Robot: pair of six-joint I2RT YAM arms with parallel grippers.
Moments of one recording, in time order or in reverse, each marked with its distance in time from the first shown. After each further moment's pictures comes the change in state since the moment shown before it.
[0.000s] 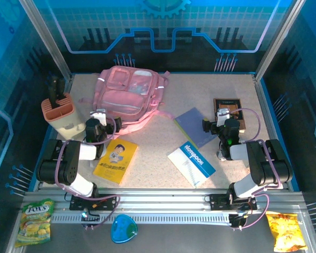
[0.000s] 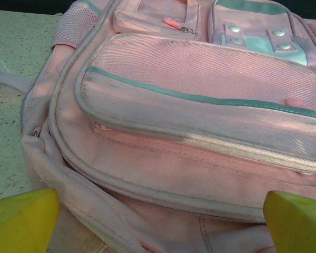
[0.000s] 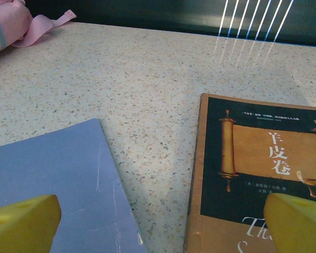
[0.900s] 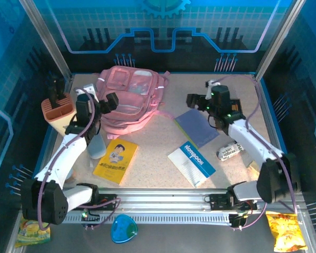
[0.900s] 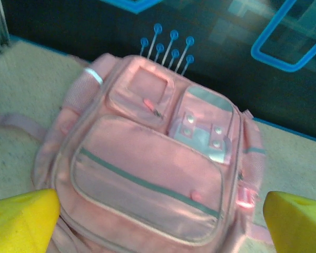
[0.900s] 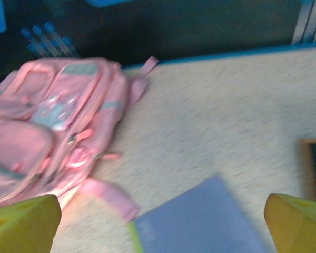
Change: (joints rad) left arm -0.082 -0.389 0.487 -0.921 -0.089 -0.328; right arm 0.250 -0.126 0.676 -0.974 -0.010 0.419
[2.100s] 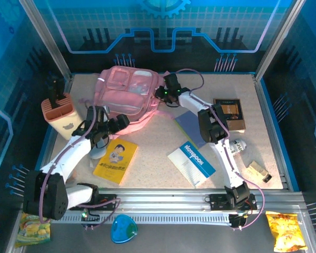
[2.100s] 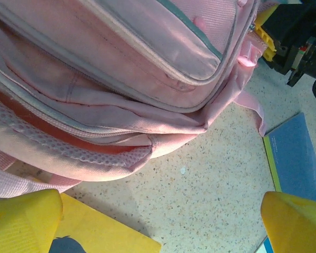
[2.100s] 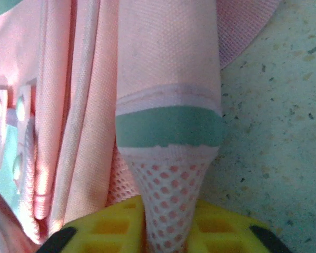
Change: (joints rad) left arm -0.034 0.053 -0.133 -0.209 0.307 -0.232; right arm 0.119 1.146 1.069 -0.133 -0.180 0.397
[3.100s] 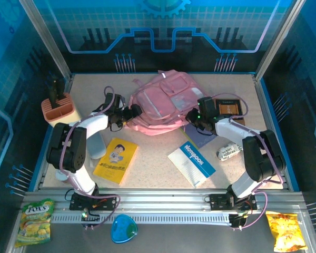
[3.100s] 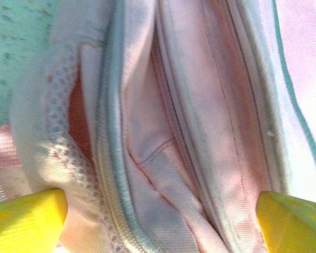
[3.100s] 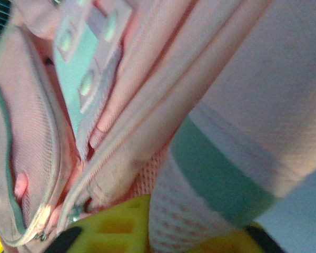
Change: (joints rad) left arm -0.048 0.515 0.284 0.160 0.075 -0.029; right arm -0.103 -0.940 -1.197 0.178 0.065 0.162
